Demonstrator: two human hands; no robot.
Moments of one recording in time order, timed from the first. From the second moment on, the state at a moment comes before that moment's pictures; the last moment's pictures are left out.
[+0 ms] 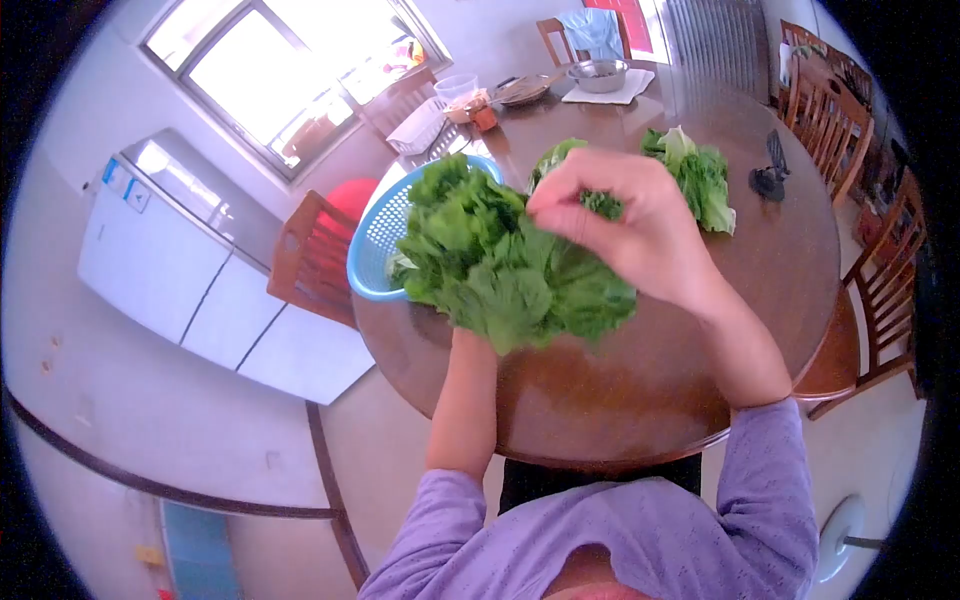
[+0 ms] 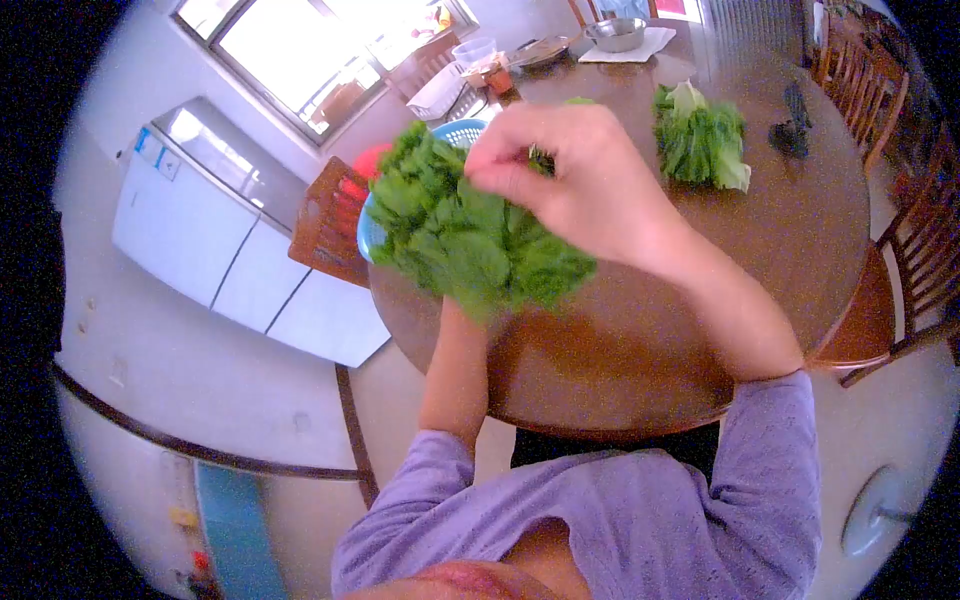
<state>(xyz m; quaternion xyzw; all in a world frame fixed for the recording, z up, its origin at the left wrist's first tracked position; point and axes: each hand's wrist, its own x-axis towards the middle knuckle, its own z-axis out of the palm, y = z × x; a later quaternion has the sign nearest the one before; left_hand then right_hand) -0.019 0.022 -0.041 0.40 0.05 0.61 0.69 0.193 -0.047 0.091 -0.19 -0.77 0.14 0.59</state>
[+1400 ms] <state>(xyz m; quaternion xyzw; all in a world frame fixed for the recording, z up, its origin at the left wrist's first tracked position) -0.024 0.039 -0.036 0.21 -0.13 0.47 0.85 0.068 0.108 0.188 -0.12 -0.92 -0.16 0.34</state>
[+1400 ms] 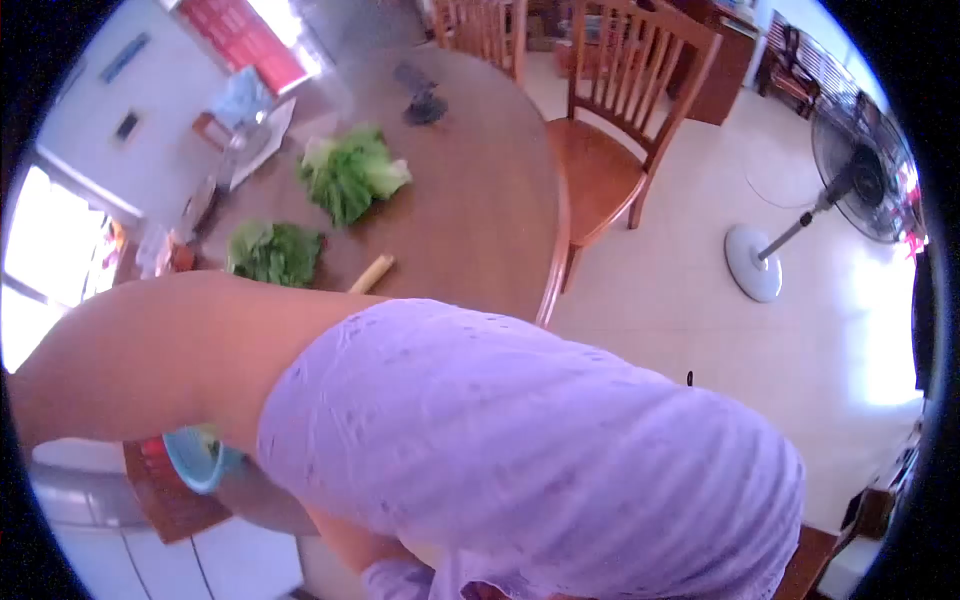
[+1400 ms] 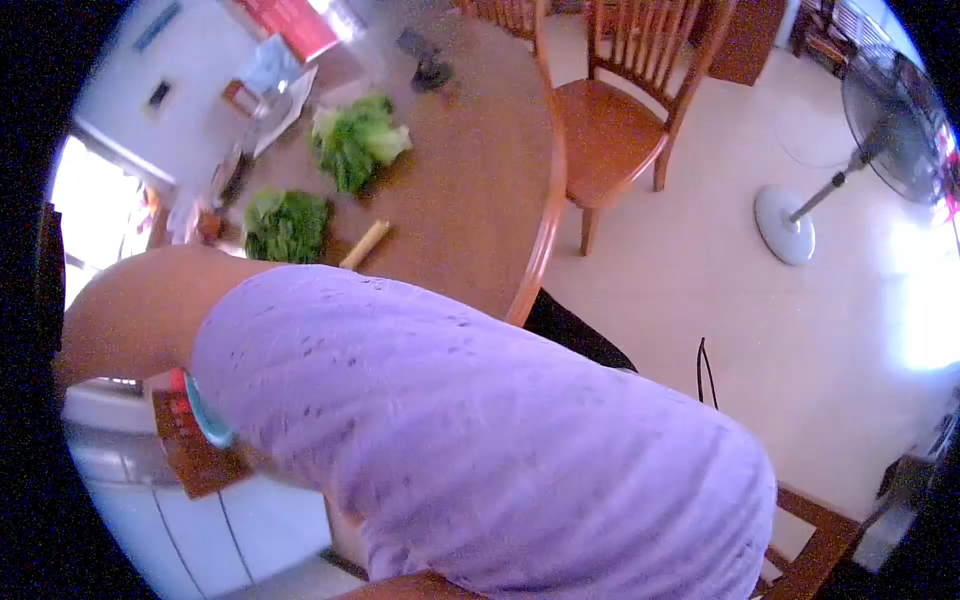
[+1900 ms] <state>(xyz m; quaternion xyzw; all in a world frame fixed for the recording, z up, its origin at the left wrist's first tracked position) -0.025 0.031 -0.038 0.26 -0.10 0.60 0.75 0.132 0.043 0.194 -0.26 -0.89 -0.02 0.36</state>
